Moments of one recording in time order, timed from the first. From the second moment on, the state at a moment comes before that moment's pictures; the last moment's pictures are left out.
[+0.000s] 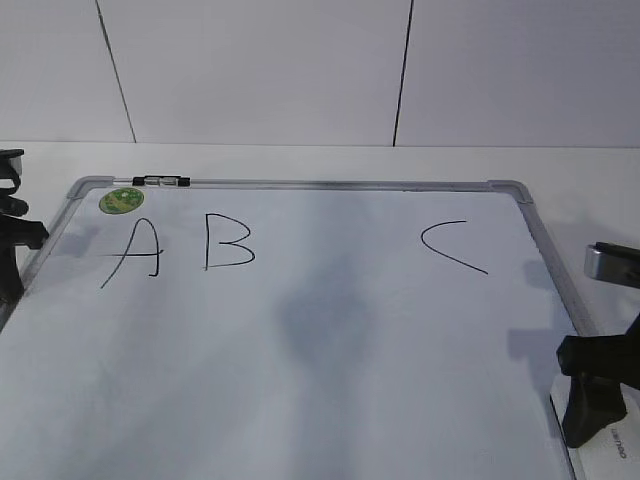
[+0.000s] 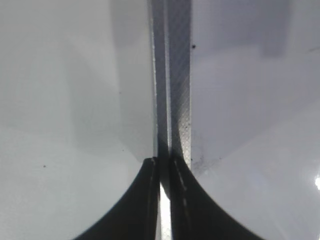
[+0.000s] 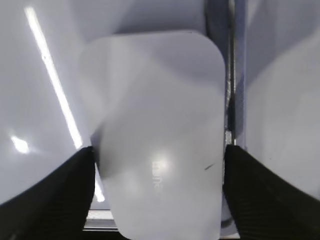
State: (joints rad) left arm 0.03 1.96 -1.26 -0.14 0.92 0.16; right arm 0.17 1.49 -0.76 0.18 1.00 0.19
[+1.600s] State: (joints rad) left arm 0.03 1.96 -1.26 -0.17 0.92 0.16; right arm 0.20 1.49 -0.77 0.07 1.01 0.19
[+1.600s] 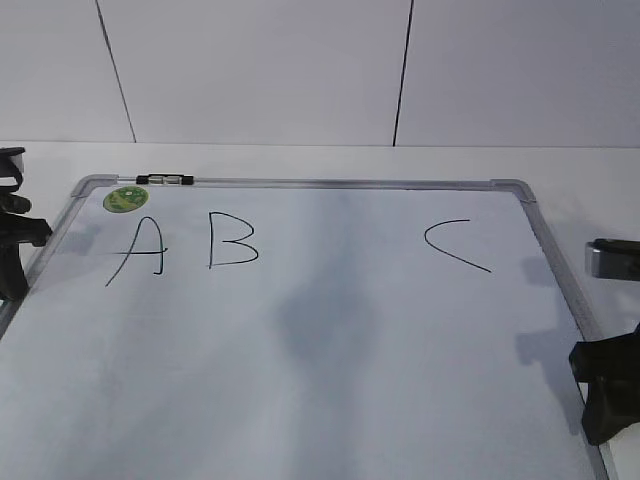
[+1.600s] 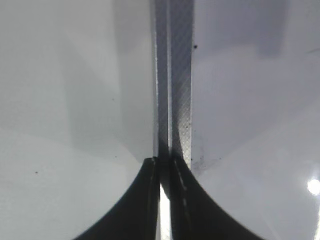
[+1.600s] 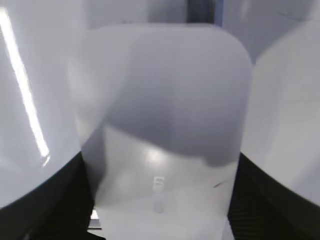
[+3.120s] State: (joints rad) left arm 0.03 1.96 -1.26 -0.23 0.96 0.17; right arm 0.58 2.10 -1.90 0.02 1.23 0.22
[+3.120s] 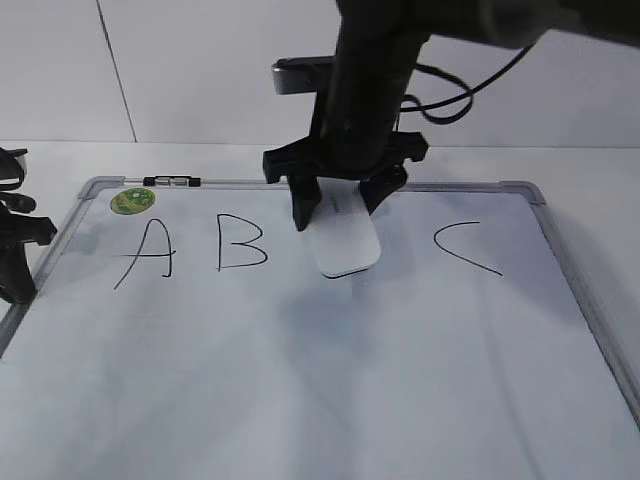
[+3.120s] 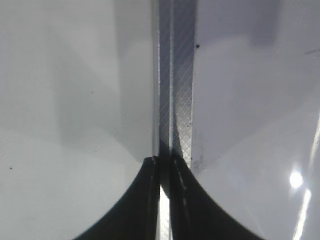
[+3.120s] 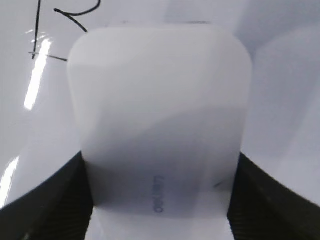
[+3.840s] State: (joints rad) left arm 0.03 1.96 -1.26 -0.24 0.96 0.17; right arm 0.61 2.42 -2.20 0.02 1.23 0.17
